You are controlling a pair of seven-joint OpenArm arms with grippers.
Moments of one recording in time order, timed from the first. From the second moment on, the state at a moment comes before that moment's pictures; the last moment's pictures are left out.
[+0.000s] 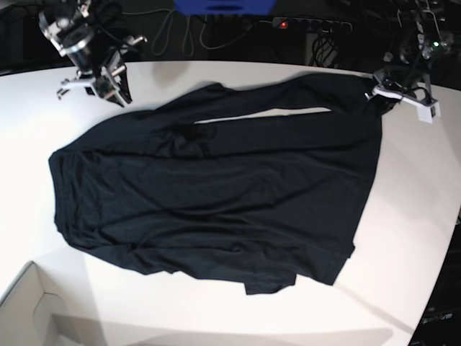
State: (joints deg) left arm 29.6 -11.8 -26.7 106.8 -42.6 0.2 47.5; right arm -34.0 3.3 20.7 108.2 -17.3 40.1 -6.8
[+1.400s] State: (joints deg) left arm 29.5 -11.7 -26.7 106.9 -43.2 0.3 47.5; right arm -32.2 10.5 16.2 99.9 -17.5 39.9 -7.9
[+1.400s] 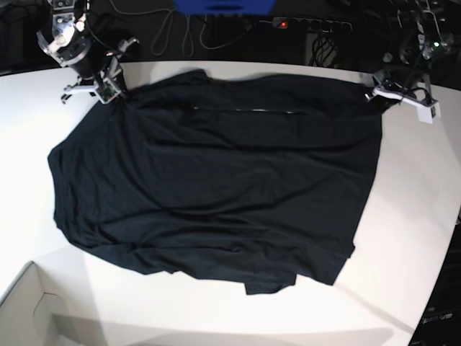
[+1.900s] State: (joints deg) left arm 29.5 -11.7 -26.7 107.0 -43.2 0.3 47.5; right arm -34.9 10.7 18.9 102.5 -17.2 39.9 -7.9
